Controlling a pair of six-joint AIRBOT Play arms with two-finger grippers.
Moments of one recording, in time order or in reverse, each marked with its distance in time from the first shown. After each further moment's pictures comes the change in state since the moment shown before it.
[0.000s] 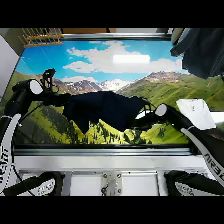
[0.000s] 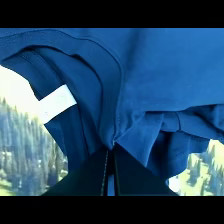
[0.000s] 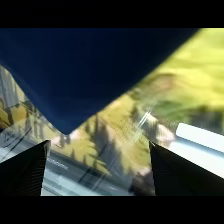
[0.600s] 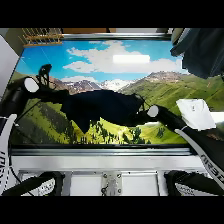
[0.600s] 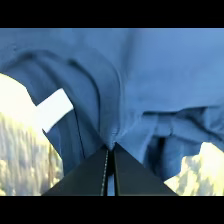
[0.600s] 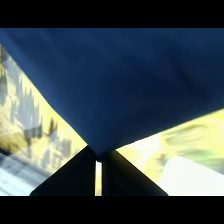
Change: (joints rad) left arm 0.016 0.043 0.053 -0.008 0.013 0.000; right arm 0.063 0.015 0.064 -0.044 -0.118 0.000
